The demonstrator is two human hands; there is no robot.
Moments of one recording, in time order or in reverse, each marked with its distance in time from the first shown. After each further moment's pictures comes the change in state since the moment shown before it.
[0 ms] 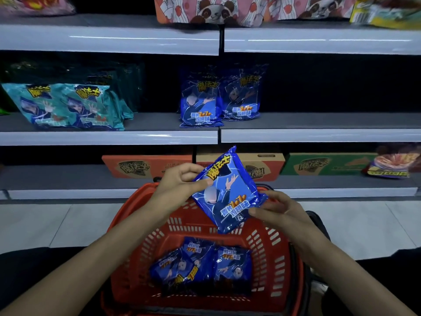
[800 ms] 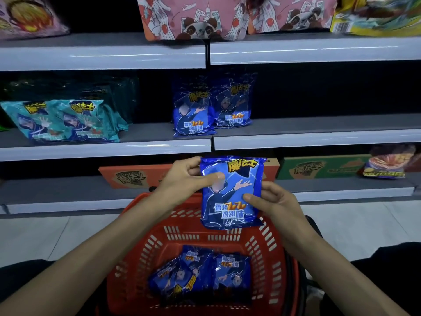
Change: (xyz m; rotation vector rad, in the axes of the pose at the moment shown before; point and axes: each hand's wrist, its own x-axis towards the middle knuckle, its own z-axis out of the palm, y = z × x) left_hand 0.008 0.043 0.021 0.032 -0.130 0.120; right_hand 0.014 -0.013 0.003 0.161 0.022 -0.159
